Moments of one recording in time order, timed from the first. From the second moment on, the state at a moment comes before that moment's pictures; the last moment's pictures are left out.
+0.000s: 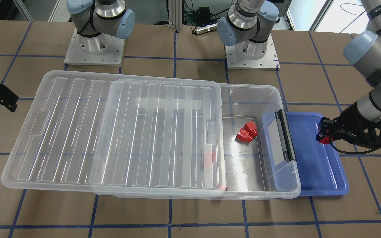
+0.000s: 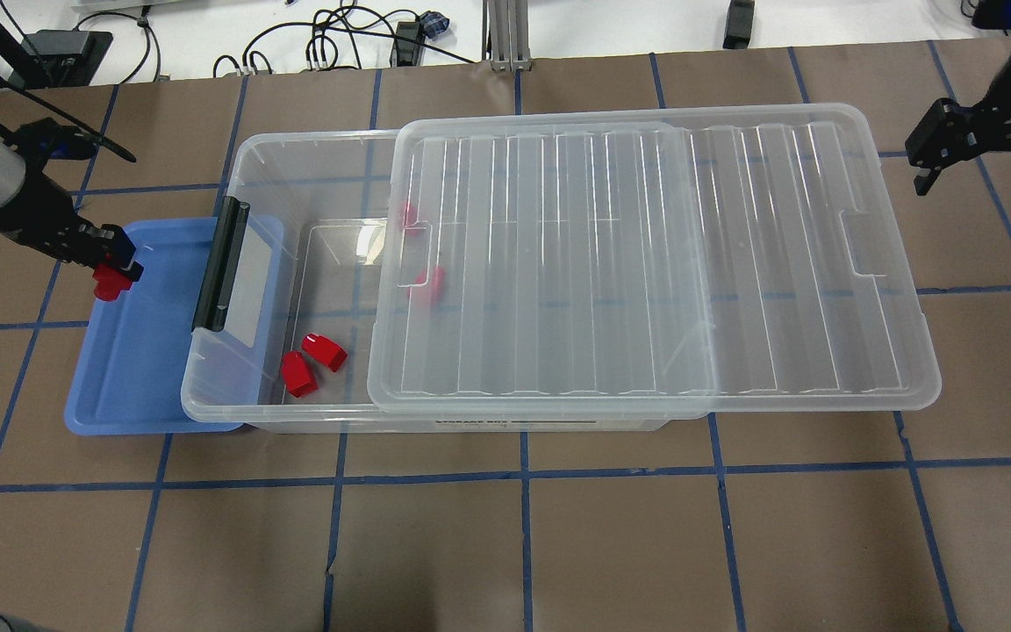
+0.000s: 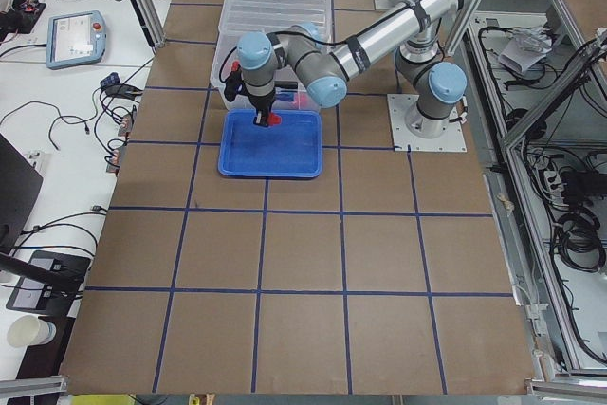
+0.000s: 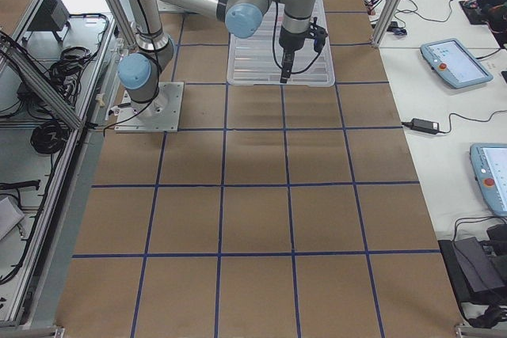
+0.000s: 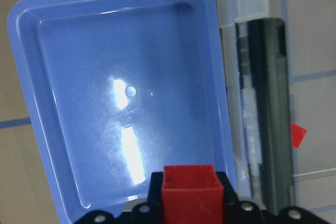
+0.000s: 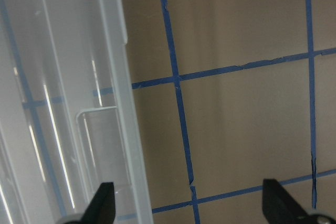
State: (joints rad) left arm -1.07 -1.84 -1.78 -1.14 1.47 0.71; right arm 1.21 -1.45 1.57 -1.65 -1.68 -0.19
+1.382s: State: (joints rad) left arm -1.33 -1.68 -1.68 -1.36 1.58 0.32; right arm 1.19 -1.38 1.67 -1.78 -1.73 -0.24
